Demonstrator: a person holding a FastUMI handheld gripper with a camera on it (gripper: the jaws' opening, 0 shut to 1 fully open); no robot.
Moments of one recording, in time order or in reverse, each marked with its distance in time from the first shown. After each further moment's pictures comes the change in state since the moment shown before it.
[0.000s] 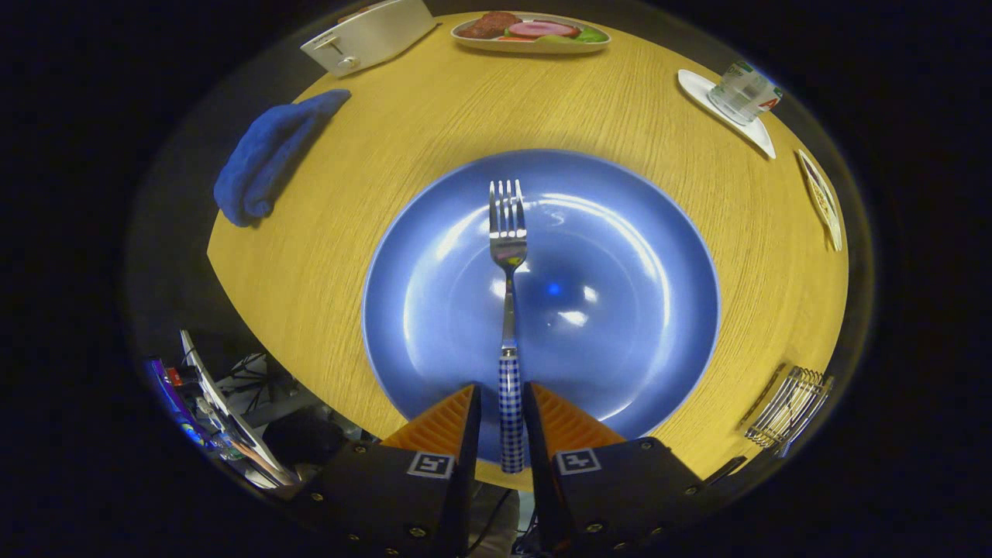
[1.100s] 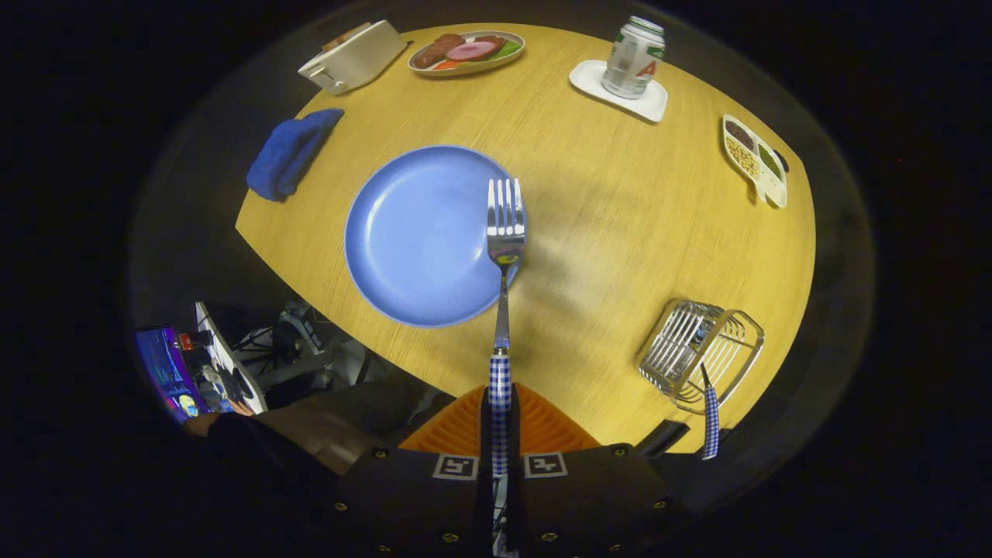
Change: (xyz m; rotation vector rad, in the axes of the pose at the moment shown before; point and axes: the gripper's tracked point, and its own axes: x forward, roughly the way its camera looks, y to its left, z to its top) arm -0.133 -0.121 -0.098 0.022 0.078 0.018
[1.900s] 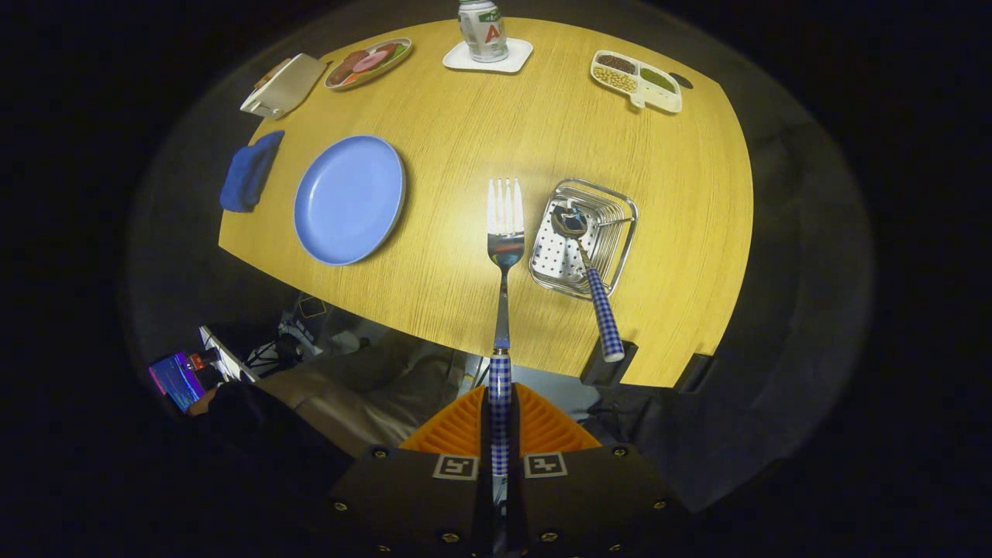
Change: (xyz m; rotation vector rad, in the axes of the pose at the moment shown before) arm -0.059 -0.088 -0.085 0.189 0.091 -0.022
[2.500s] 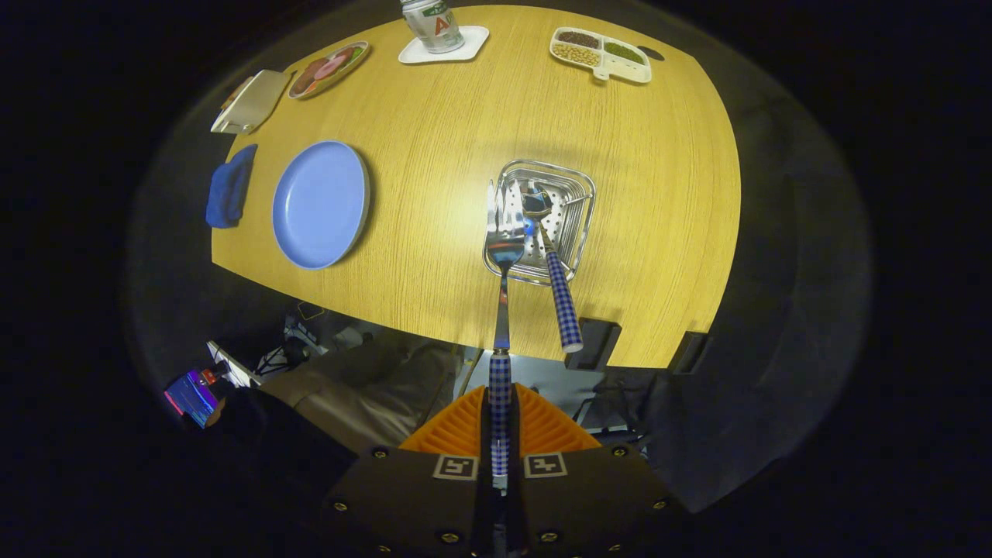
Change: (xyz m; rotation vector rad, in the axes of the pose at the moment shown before) arm 0.002 -0.022 -0.005 0.082 0.100 0.012
